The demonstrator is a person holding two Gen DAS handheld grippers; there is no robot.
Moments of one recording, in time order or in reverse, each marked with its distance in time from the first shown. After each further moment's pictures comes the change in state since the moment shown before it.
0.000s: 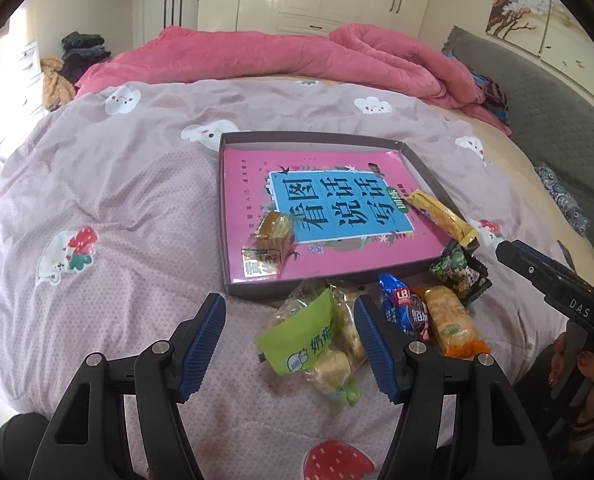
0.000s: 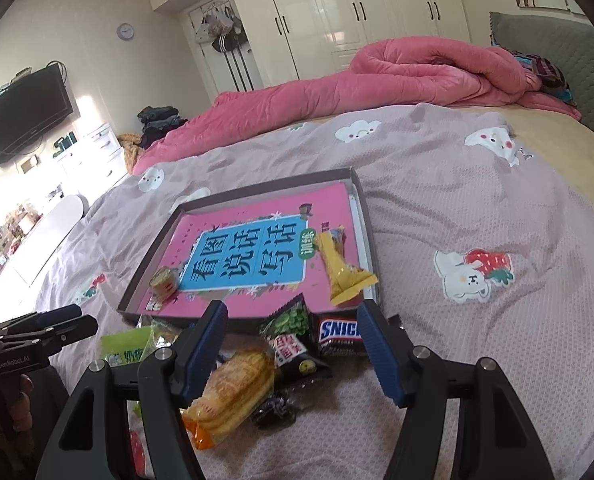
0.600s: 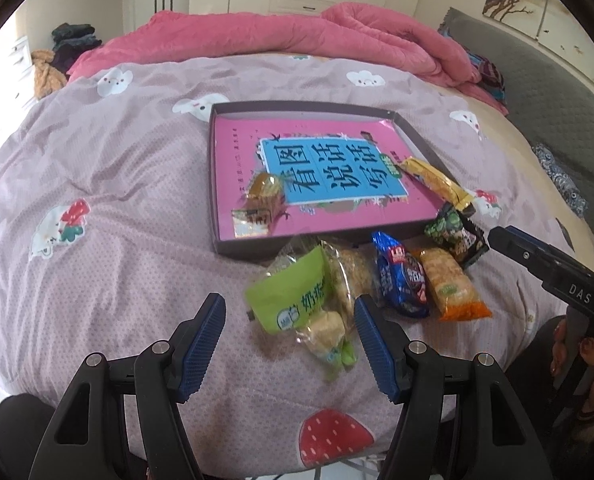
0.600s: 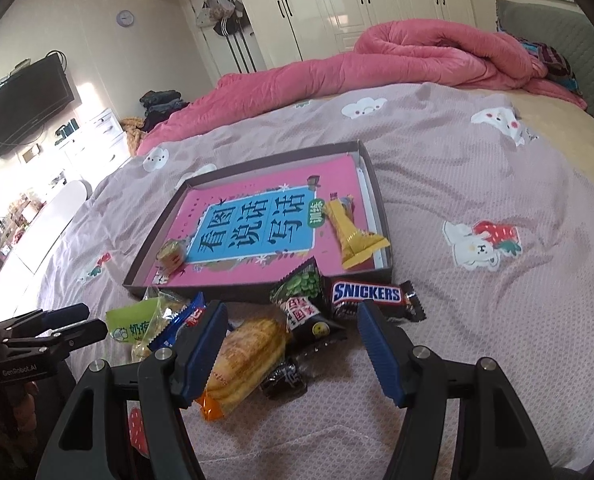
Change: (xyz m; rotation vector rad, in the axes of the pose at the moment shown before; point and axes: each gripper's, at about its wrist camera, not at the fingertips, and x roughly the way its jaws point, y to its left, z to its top) left arm 0.003 -0.005 -0.021 0.026 0.078 -0.015; right arm 0.002 0.003 -0.015 0.013 0.073 0.016
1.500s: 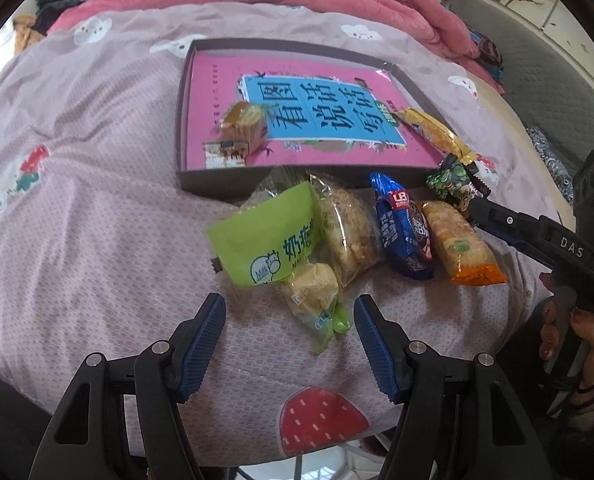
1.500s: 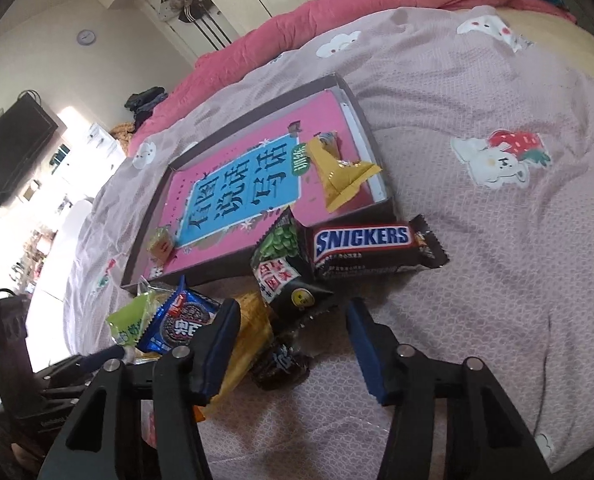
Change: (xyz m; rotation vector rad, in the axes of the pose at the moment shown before) left arm 0.039 0.000 -0.018 -0.039 0.155 -0.081; right arm 0.042 -0.032 -0.010 0.209 0.135 0.120
